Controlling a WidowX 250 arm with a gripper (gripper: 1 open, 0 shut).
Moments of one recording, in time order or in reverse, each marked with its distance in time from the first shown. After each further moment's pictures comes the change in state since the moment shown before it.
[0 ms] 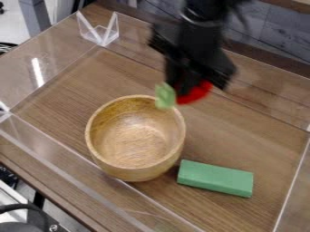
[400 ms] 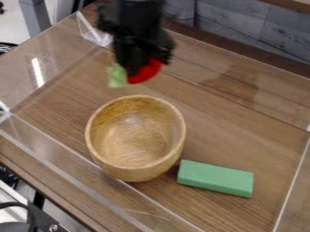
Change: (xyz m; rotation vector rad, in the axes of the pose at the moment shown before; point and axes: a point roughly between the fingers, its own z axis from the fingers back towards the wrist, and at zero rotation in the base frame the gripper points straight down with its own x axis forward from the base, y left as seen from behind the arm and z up) arm -0.008 0.068 -0.017 0.020 0.018 0.091
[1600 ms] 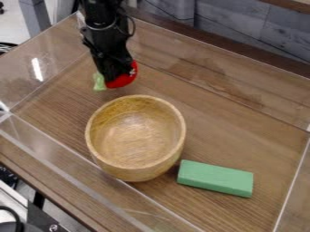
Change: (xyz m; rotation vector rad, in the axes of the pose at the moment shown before) arm 0.039 0.049 -0.093 -0.076 -0.065 -0.208
